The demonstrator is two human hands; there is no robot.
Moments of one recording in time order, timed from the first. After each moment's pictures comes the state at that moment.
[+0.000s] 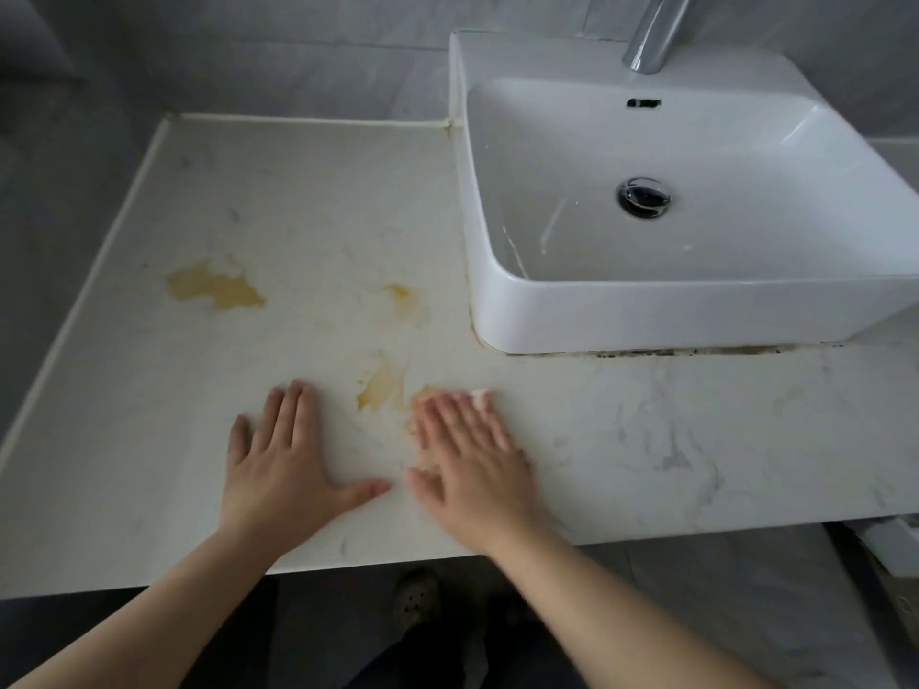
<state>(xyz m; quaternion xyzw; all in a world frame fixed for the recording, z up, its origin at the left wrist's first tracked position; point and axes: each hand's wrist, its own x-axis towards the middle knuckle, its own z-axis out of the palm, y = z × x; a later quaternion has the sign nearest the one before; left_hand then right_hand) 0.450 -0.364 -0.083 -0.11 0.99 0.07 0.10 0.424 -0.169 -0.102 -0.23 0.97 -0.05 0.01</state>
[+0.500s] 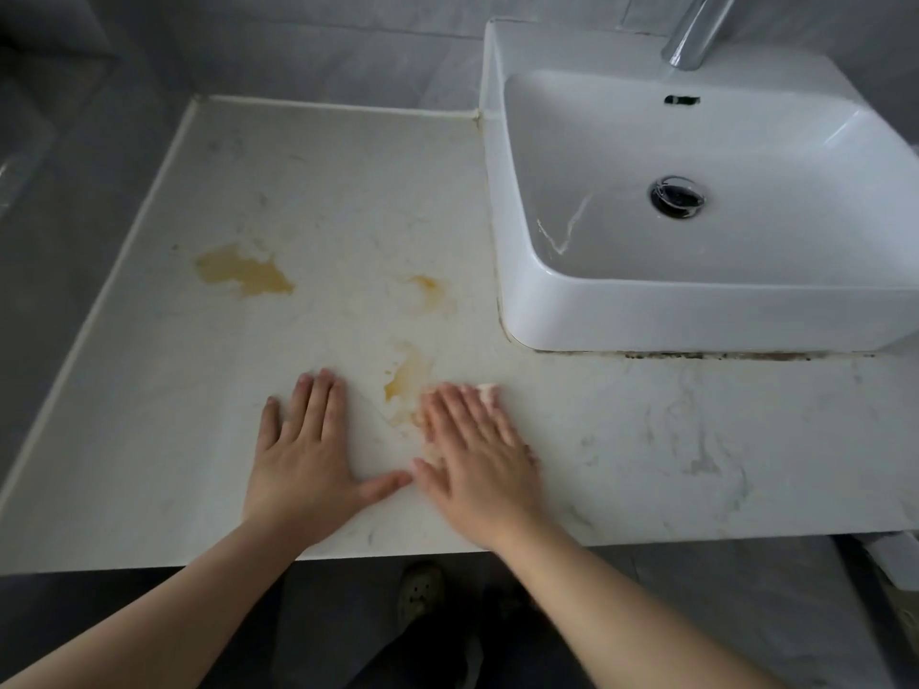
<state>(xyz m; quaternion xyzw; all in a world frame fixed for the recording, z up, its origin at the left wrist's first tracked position) 0.455 -0.370 -0.088 -0.07 0.99 0.06 0.09 0.429 -0.190 -0.101 -0.23 0.97 -0.06 0.00</state>
